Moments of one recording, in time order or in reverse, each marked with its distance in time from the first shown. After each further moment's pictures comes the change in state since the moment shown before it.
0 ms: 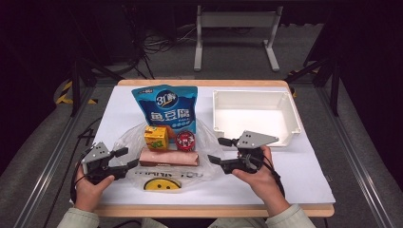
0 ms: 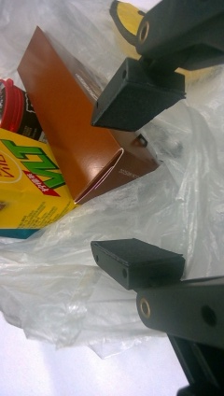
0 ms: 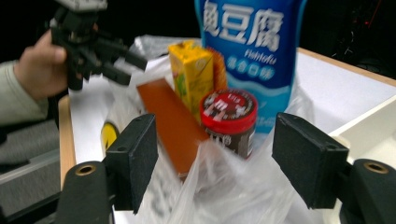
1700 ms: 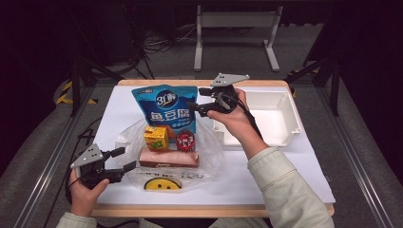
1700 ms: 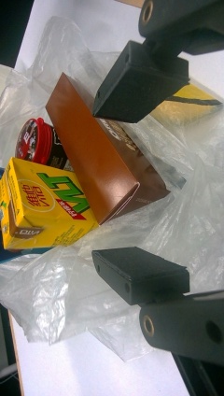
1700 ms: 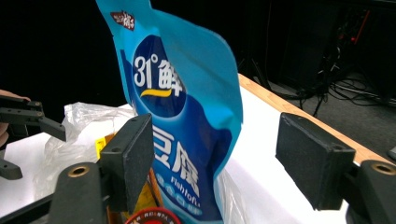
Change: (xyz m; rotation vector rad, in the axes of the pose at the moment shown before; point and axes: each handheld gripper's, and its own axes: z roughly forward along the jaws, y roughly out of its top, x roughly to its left) left arm -0.010 0.006 -0.018 -0.068 -0.041 0.025; right arm -0.071 0.109 0.083 0.005 -0.022 -0.020
